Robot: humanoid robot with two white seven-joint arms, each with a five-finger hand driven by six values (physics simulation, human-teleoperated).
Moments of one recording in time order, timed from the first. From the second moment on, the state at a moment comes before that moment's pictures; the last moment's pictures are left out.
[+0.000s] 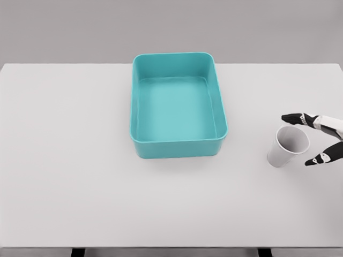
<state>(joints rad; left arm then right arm) -0.02 0.00 -0.14 -0.05 0.15 -0.01 0.14 -0.45 -1.15 0.82 -1.28 -0.66 -0.61 0.61</state>
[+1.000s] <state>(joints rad) -0.02 0.00 -0.14 -0.05 0.15 -0.01 0.14 -0.45 -1.10 0.83 -1.23 -0.66 -0.61 0.61</state>
